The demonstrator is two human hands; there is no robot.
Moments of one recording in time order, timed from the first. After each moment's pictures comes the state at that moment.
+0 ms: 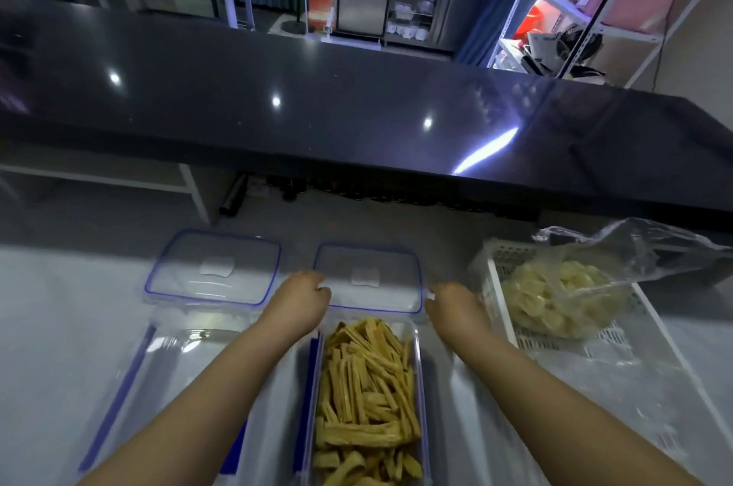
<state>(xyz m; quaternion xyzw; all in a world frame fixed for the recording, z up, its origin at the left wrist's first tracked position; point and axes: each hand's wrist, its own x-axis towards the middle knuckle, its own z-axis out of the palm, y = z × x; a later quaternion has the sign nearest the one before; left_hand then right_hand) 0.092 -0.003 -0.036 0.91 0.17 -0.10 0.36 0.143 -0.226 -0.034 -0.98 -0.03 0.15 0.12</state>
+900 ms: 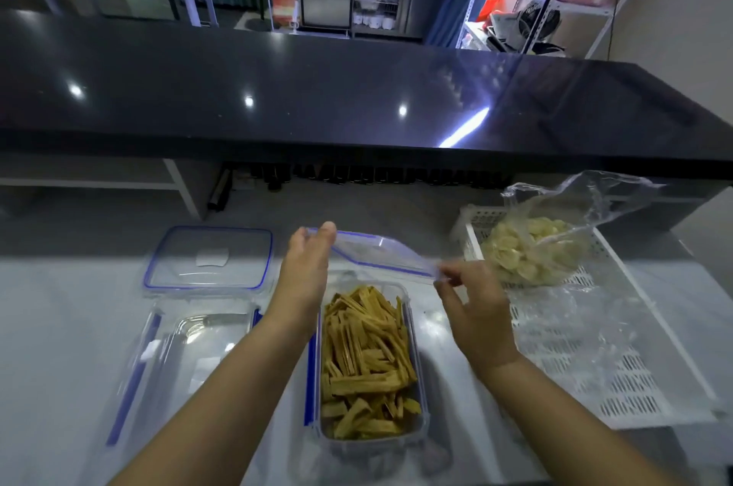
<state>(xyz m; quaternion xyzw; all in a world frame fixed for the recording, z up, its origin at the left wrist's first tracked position) 0.049 -0.032 0.008 0.65 0.20 0.02 0.73 0.054 -0.255 -0.019 -0.87 -0.18 -0.27 0.36</state>
